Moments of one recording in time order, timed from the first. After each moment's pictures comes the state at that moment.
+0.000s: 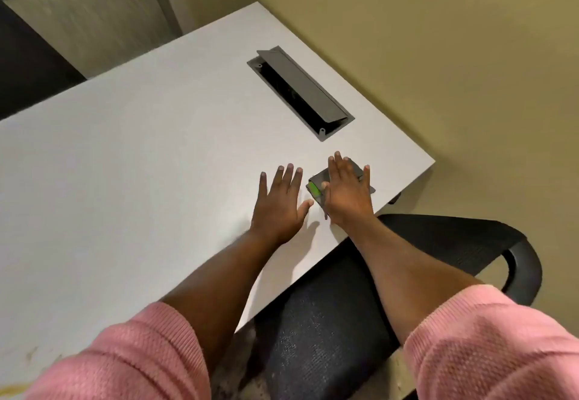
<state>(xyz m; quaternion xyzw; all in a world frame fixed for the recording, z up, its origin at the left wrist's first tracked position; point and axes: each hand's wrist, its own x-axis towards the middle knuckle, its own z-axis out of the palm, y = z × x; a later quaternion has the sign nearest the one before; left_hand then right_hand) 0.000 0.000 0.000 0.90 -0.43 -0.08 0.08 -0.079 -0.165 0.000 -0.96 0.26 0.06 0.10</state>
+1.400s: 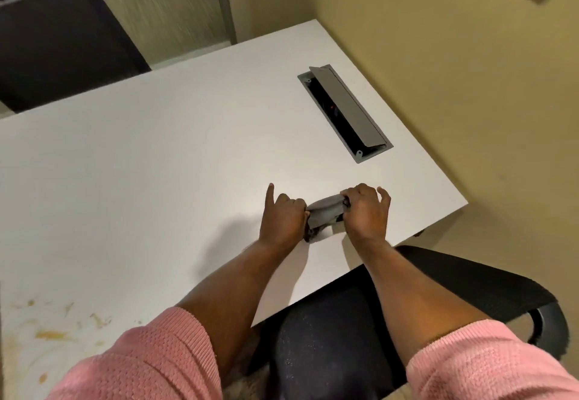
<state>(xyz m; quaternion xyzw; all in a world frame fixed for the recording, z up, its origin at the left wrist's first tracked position) 0.020 0.041 0.024 0.94 -0.32 -0.09 0.12 -0.056 -0.140 0.013 -0.95 0.25 -0.08 0.14</state>
